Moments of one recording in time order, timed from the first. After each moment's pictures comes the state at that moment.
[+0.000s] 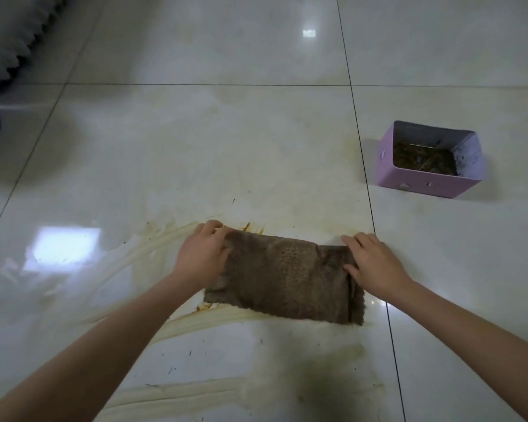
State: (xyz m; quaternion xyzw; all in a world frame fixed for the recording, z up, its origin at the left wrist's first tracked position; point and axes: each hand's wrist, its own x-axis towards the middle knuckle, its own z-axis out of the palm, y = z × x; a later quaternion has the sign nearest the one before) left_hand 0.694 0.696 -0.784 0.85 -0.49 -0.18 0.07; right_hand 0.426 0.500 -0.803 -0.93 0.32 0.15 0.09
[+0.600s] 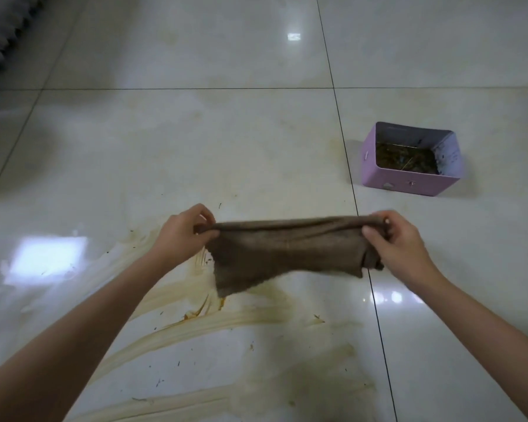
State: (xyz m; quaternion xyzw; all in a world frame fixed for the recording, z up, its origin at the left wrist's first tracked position) left_hand 0.722 0.668 -0.757 0.84 -0.41 -0.28 0.22; right_hand 0.415 0.486 -0.746 -0.69 0.48 -0.22 0.50
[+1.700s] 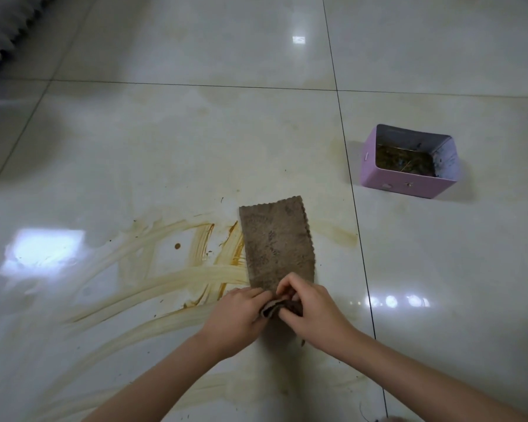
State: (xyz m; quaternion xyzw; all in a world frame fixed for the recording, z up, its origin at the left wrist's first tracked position) left_hand 0.588 0.723 -0.791 0.72 -0.63 -0.25 0.15; right_hand 0.446 0.611 -0.767 -0.84 0.28 -0.01 0.46
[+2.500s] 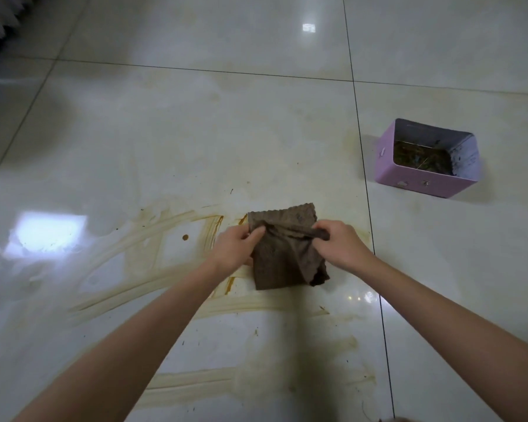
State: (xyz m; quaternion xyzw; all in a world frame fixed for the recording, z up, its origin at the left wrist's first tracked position) left_hand 0.649 0.662 -0.775 0.77 -0.23 -0.47 0.36; right_hand 0.492 0.523 -0.762 -0.80 0.43 0.07 0.42
